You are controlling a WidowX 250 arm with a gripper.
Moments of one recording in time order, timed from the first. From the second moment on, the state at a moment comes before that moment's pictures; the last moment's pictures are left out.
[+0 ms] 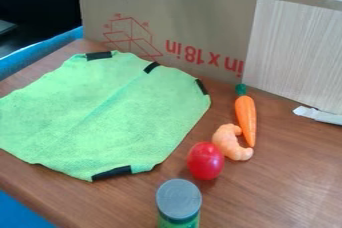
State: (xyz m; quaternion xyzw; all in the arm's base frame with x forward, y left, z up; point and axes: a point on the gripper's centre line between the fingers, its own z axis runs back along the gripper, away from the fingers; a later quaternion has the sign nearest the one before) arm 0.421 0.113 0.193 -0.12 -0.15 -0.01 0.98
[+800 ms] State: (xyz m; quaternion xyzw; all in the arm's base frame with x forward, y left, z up) arm 0.355 0.198 0.155 -0.15 -0.15 0.04 0.98
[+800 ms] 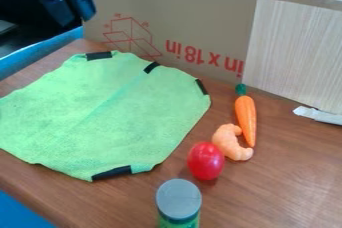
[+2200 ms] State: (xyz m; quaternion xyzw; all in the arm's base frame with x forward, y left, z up) arm 0.247 0.250 0.075 -0.08 -0.19 0.25 0.94
